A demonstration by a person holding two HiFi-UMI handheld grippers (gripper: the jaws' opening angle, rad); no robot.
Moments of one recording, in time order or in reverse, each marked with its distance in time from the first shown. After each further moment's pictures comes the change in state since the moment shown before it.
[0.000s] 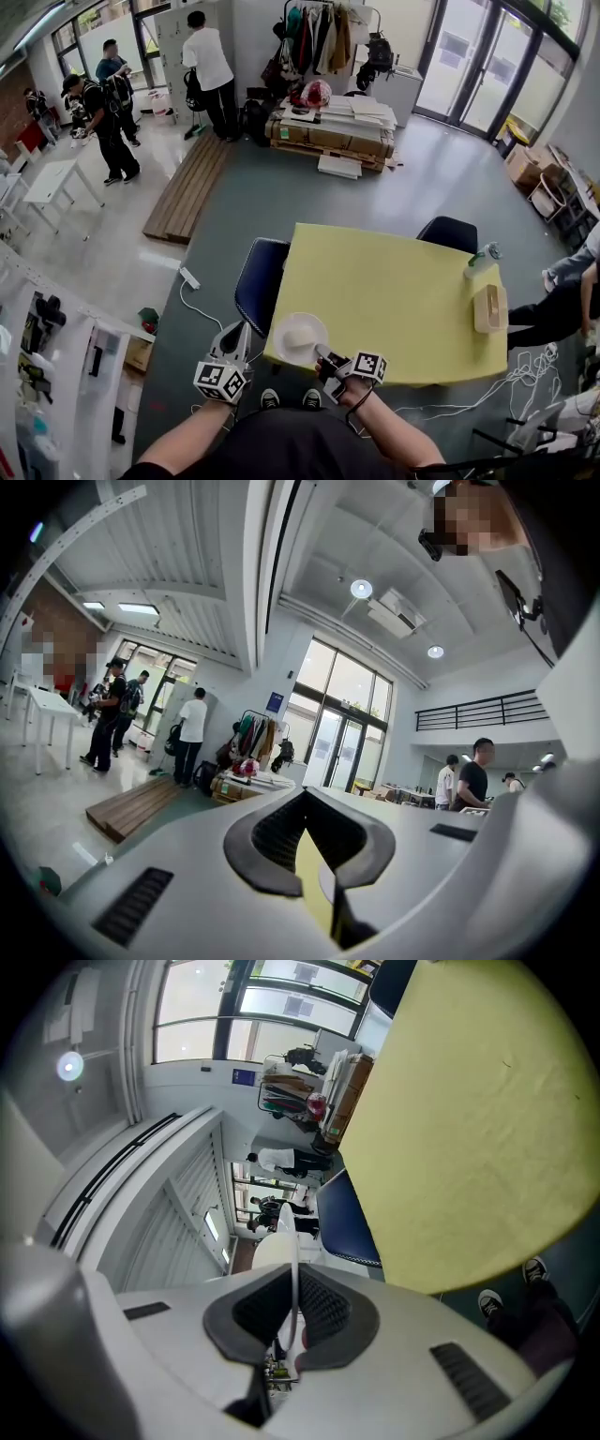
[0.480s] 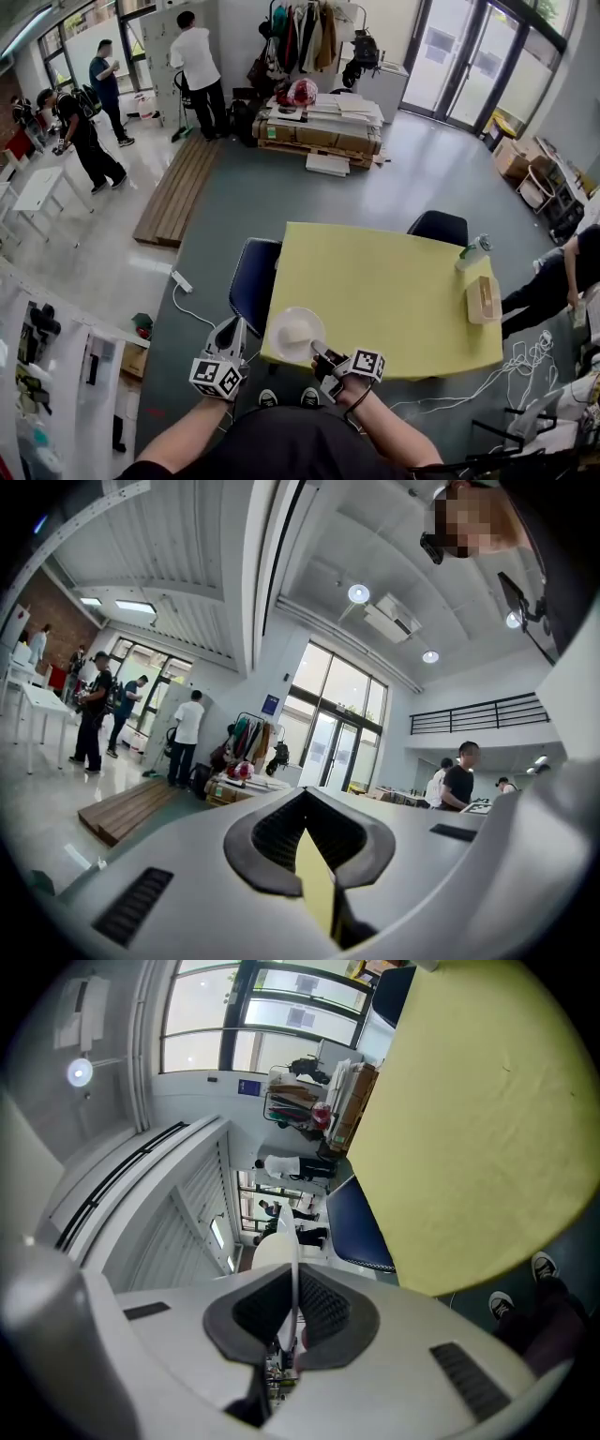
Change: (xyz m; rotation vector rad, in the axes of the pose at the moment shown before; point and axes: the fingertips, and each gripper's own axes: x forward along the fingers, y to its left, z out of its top) left arm 0.008 0.008 0.007 -0.005 -0.011 -0.037; right arm -0.001 0.024 -0.001 0.003 -0.058 0.033
